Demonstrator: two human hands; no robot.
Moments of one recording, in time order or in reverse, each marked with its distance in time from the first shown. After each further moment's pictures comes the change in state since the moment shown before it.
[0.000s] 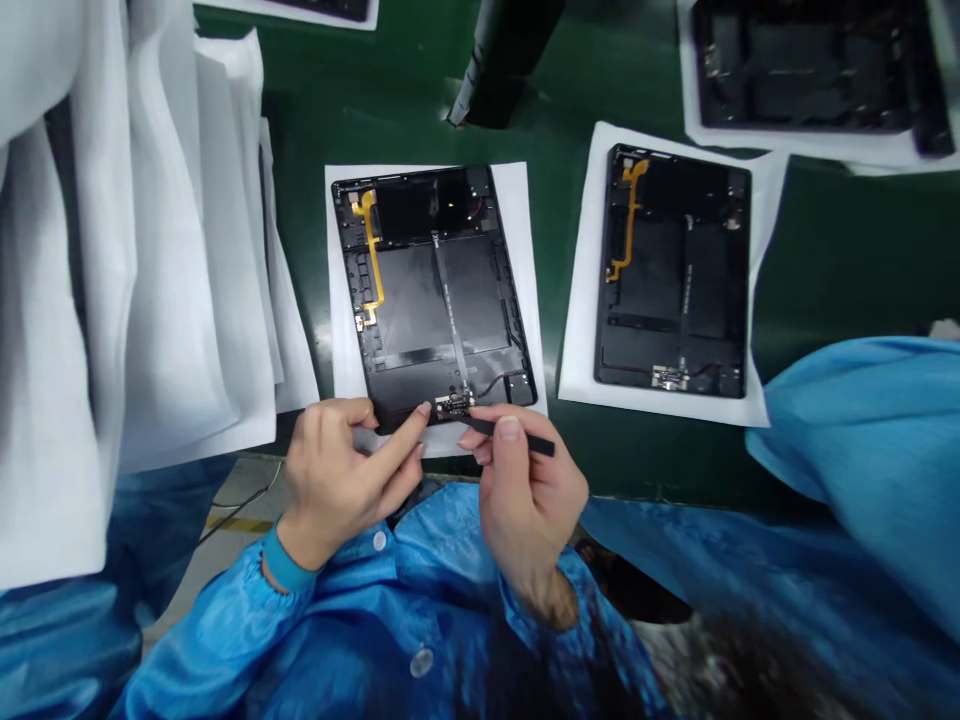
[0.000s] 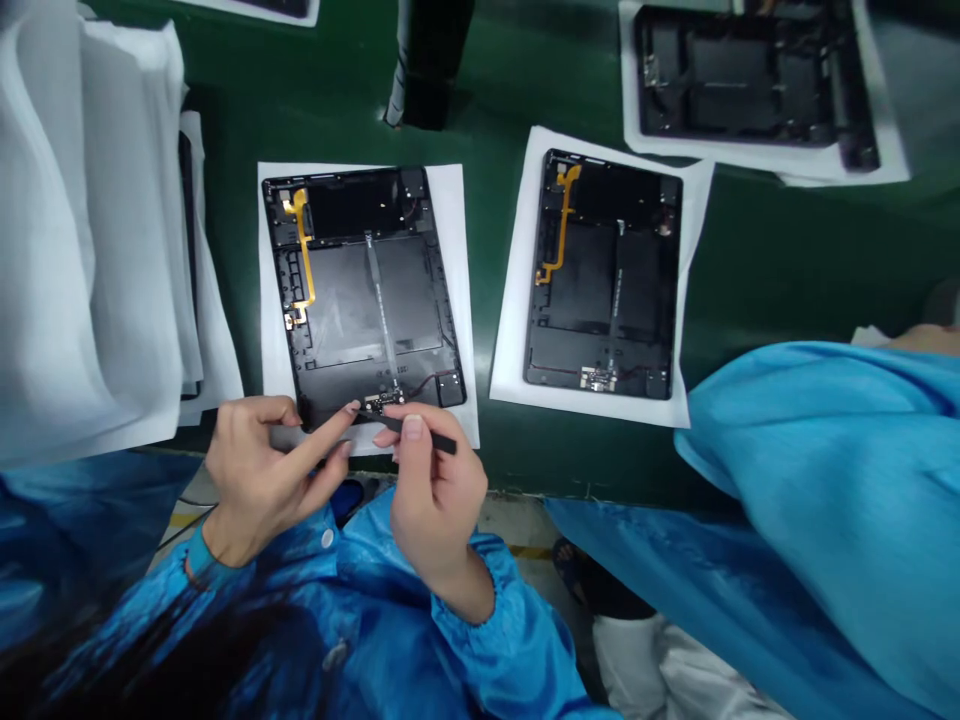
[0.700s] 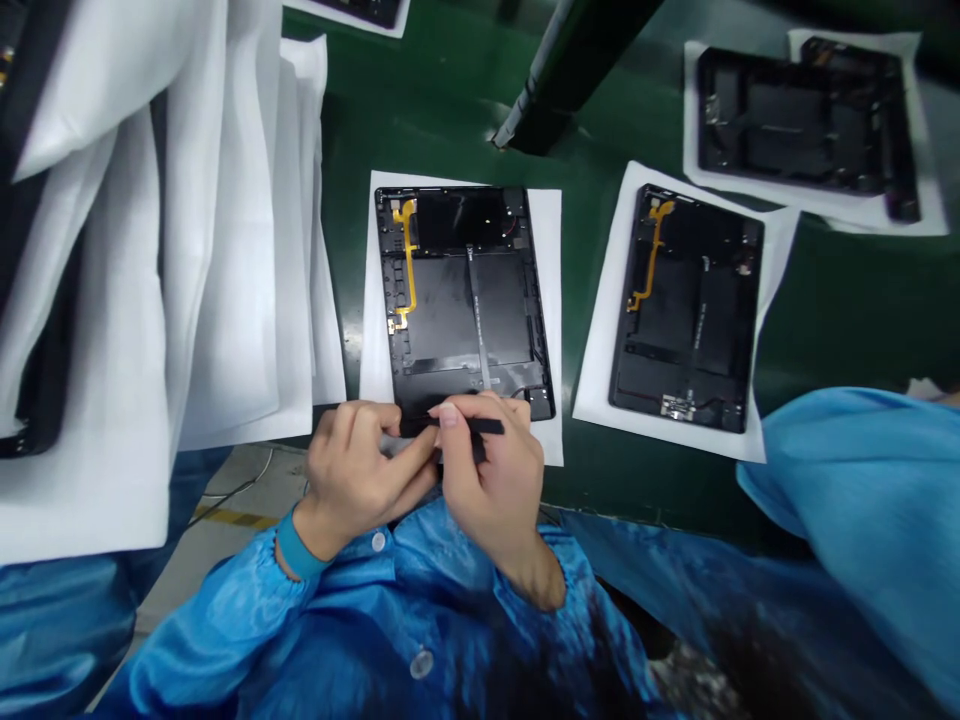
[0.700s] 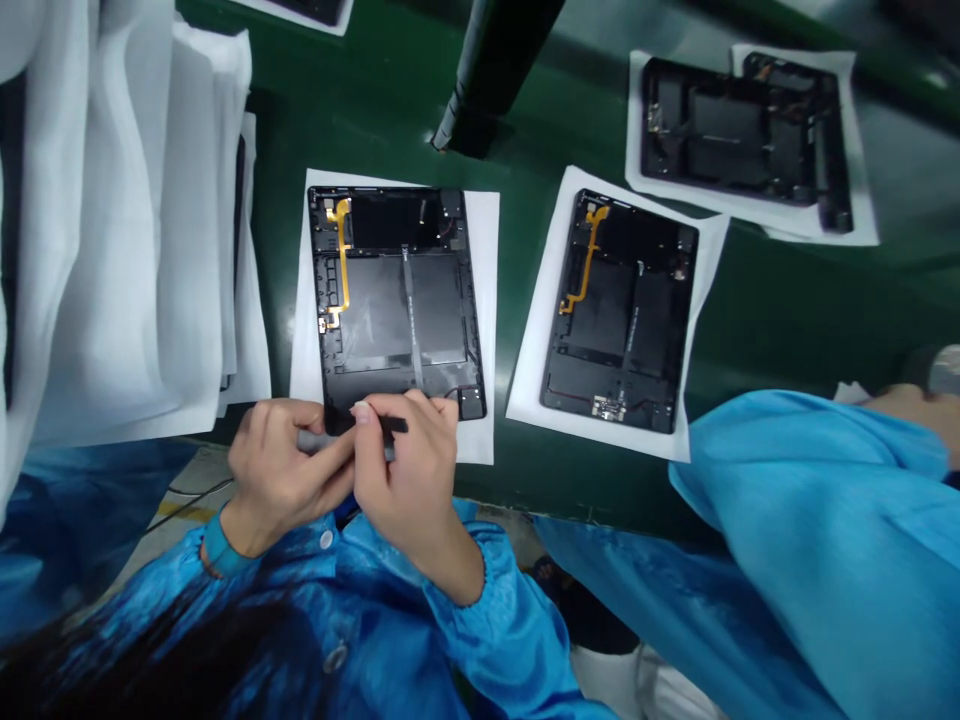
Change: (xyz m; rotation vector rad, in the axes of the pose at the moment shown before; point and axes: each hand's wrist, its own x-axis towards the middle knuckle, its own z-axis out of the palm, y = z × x) left_hand -0.007 -0.006 0.008 -0.012 0.097 0.016; right_hand 0.021 -0.012 0.023 -0.378 -0.304 -0.361
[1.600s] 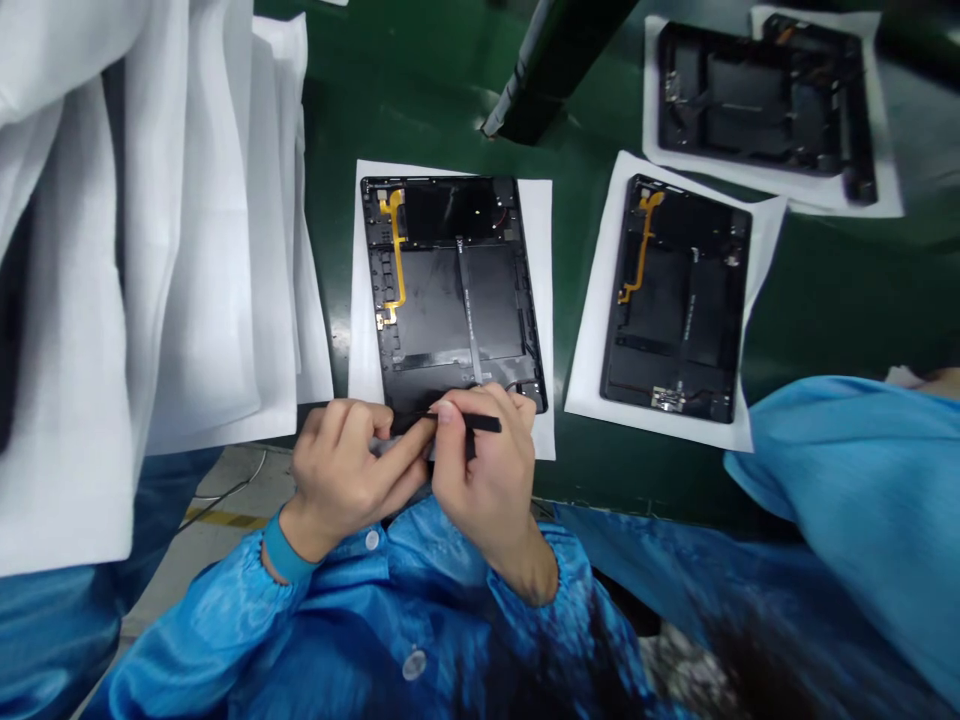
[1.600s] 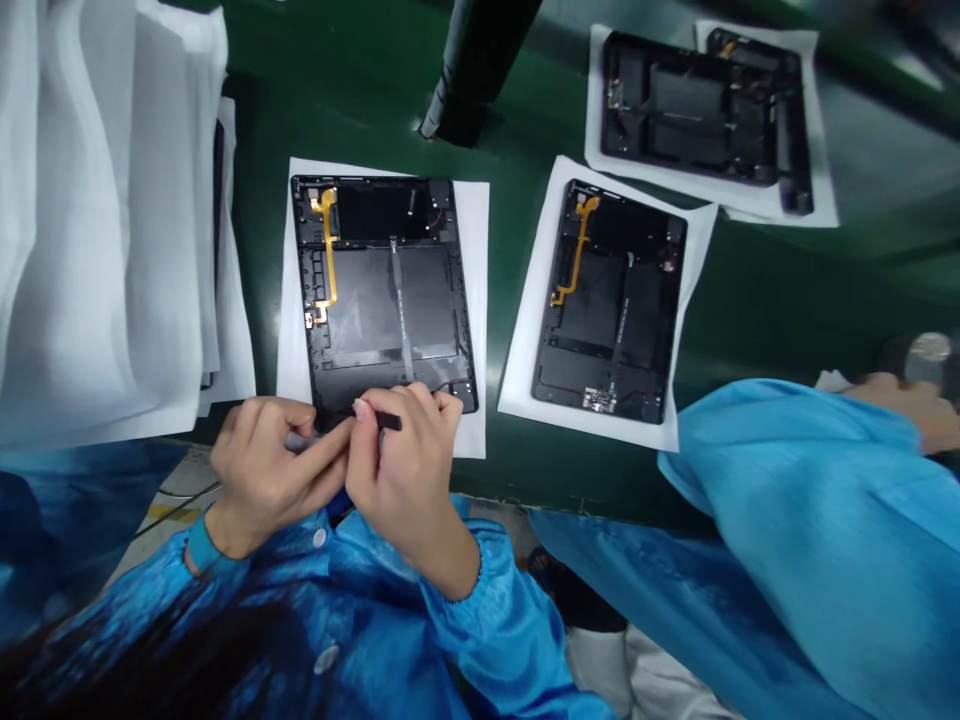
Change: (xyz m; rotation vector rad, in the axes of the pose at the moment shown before) left_hand 0.005 -0.001 -0.003 -0.025 -0.012 0.023; right_hand -0.003 0.010 0.001 -0.159 0.027 -0.125
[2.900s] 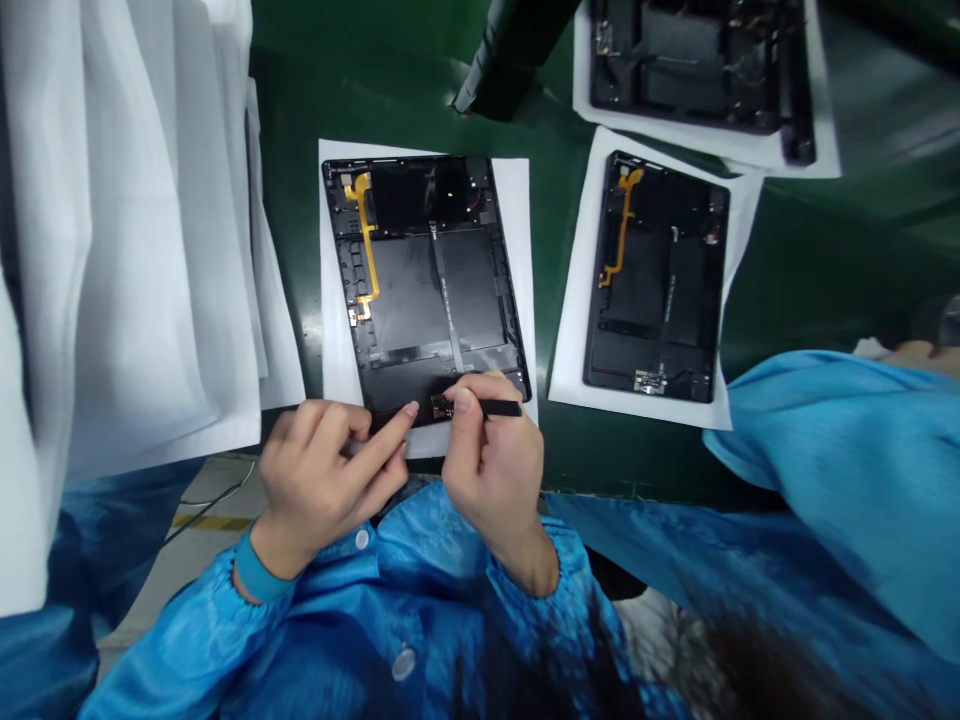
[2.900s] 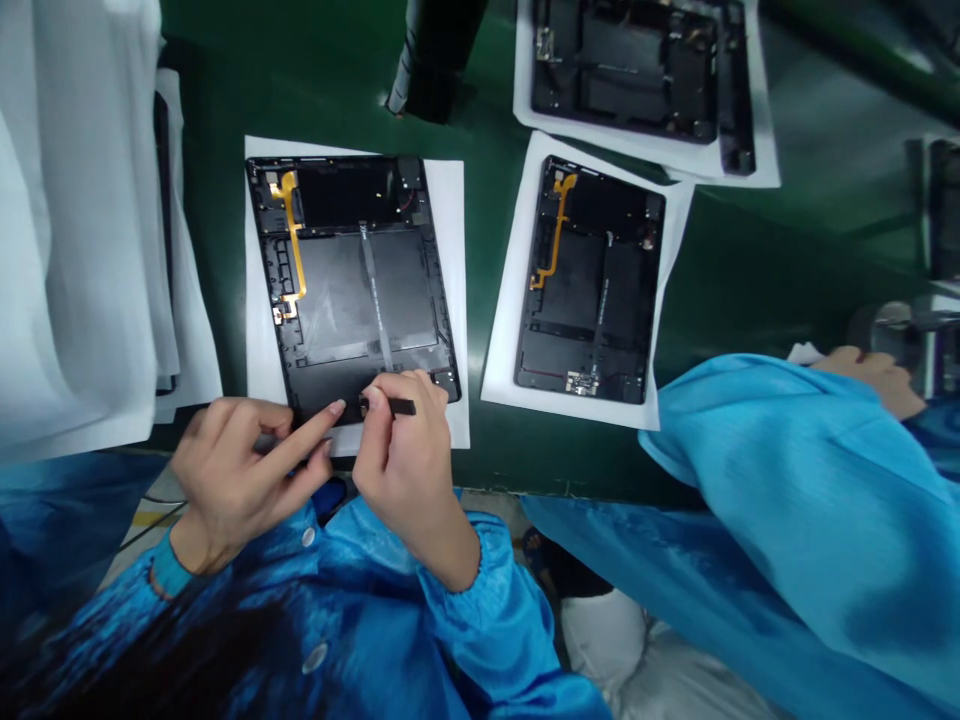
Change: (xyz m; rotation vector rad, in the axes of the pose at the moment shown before) left_hand -0.001 -0.003 -0.003 -0.026 -0.085 0.011; right_hand 0.001 0.012 -0.012 0.090 -0.003 0.128
